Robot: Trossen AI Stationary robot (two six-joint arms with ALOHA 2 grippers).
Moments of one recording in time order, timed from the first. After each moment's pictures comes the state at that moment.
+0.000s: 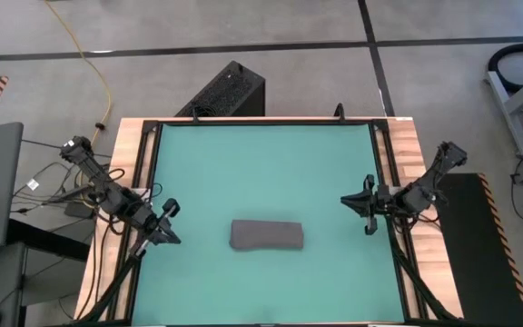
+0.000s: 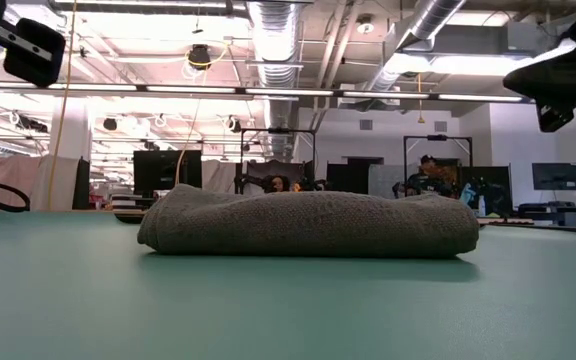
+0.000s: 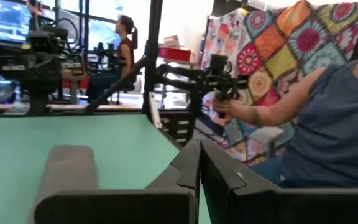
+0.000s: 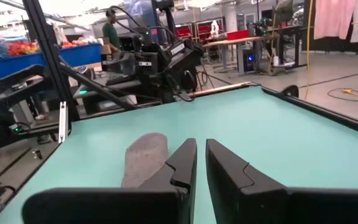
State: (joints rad) left arm -0.77 0.22 0.01 0.39 -0.30 -0.10; right arm 0.73 0.05 0.01 0.06 0.89 0.16
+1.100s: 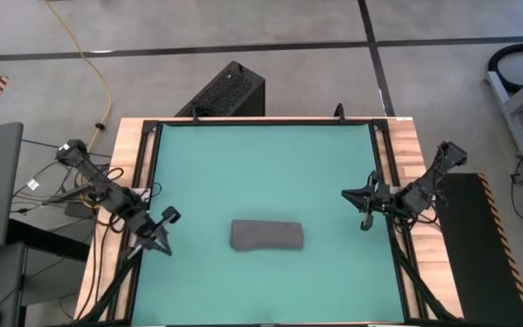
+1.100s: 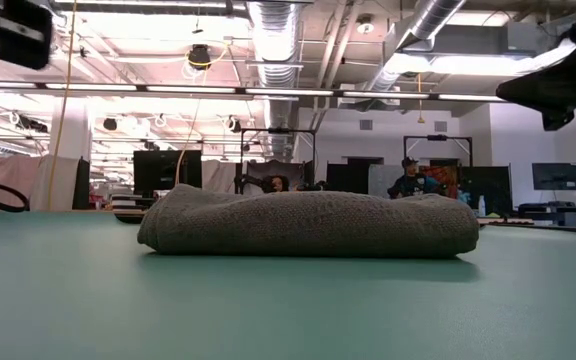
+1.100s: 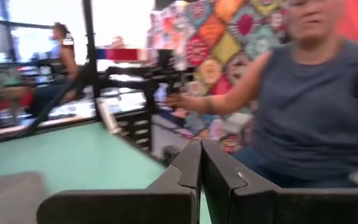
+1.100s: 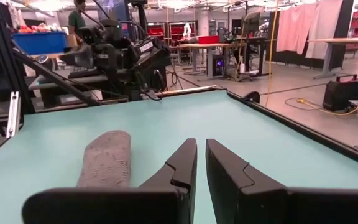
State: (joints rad) left arm -0.71 0.22 0.01 0.39 0.02 -0.02; right arm 0.73 0.05 0.01 0.04 1.02 0.06
